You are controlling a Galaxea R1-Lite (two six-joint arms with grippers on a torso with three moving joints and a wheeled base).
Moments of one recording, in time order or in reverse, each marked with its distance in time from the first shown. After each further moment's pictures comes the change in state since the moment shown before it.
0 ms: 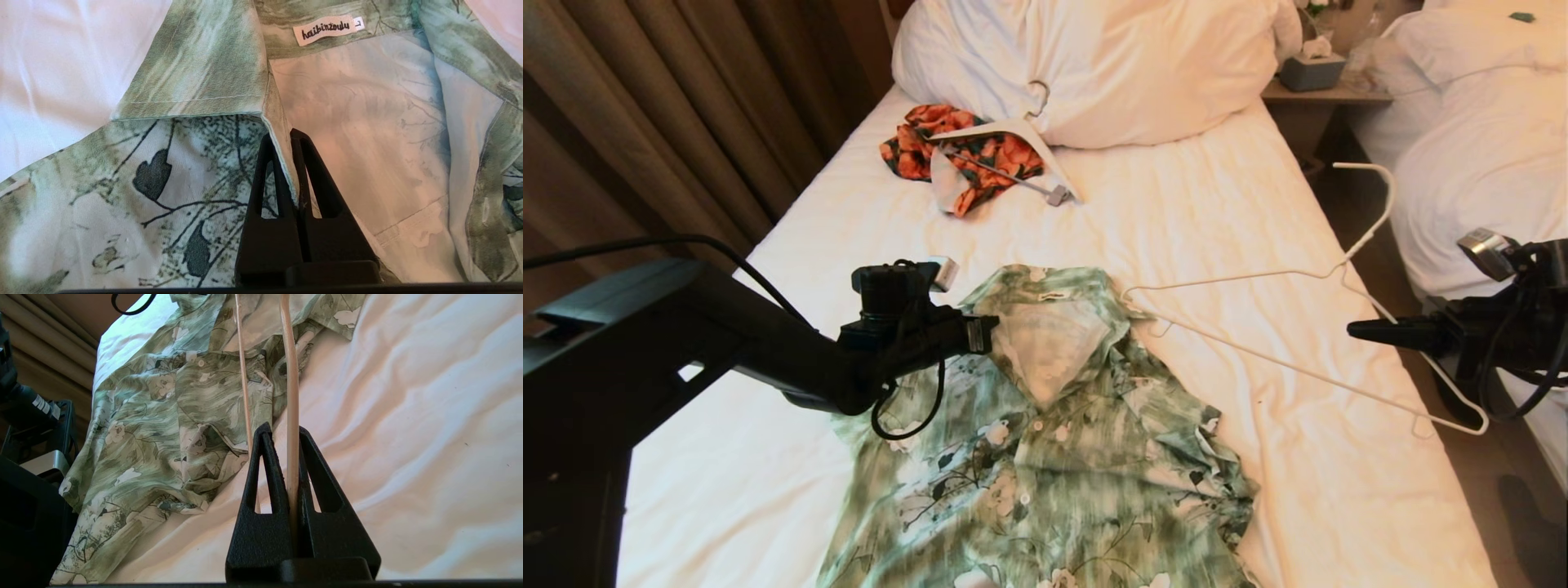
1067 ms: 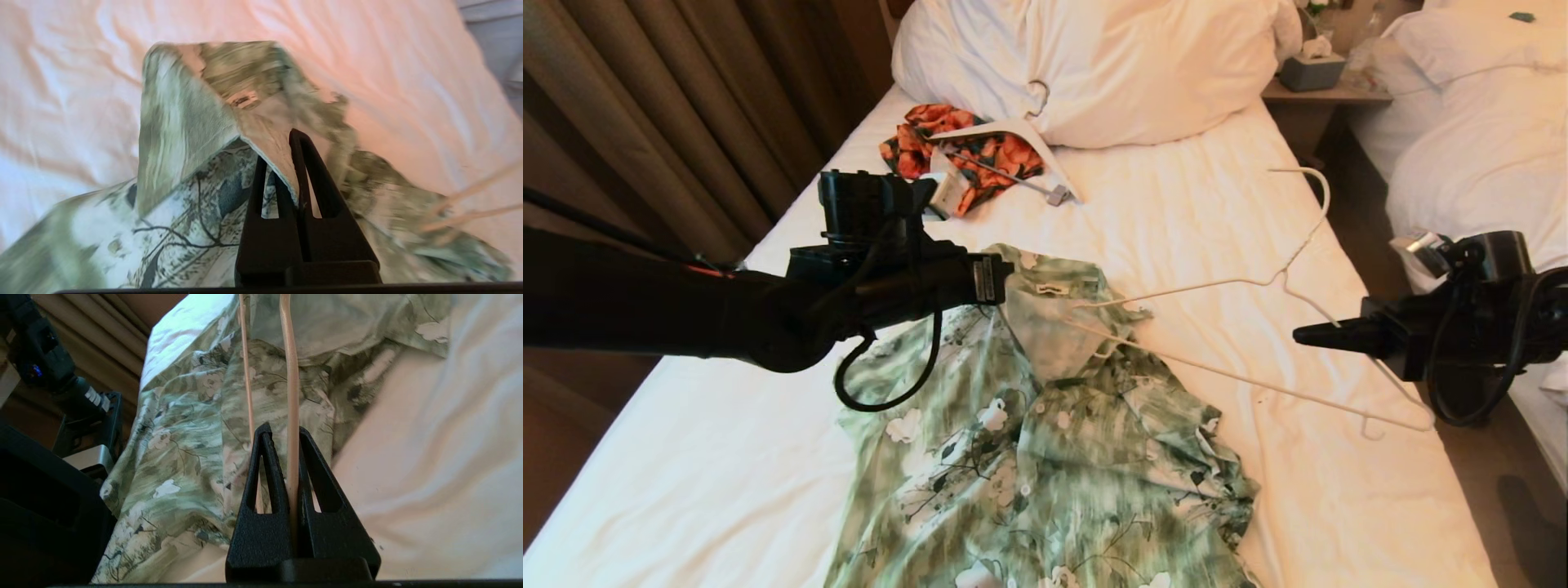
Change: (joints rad) left arm -0.165 -0.328 -0.047 0.328 0.130 -0.013; right arm 0.172 0.009 -0.021 0.001 -0.004 0.049
